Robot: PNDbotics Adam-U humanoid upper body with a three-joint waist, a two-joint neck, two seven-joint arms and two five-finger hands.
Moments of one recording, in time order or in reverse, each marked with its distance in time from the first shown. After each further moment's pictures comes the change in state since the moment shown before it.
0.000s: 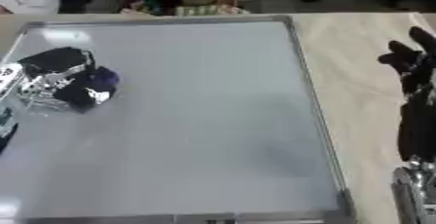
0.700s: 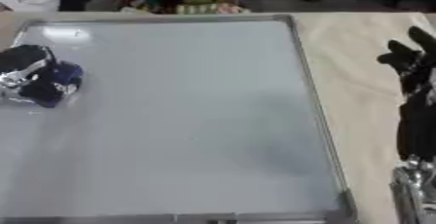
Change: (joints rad) left arm 0.012 0.057 0.064 0.053 0.003 0.060 0.047; right arm 0.000 0.000 0.000 0.000 0.000 -0.003 -0.004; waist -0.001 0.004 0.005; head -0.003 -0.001
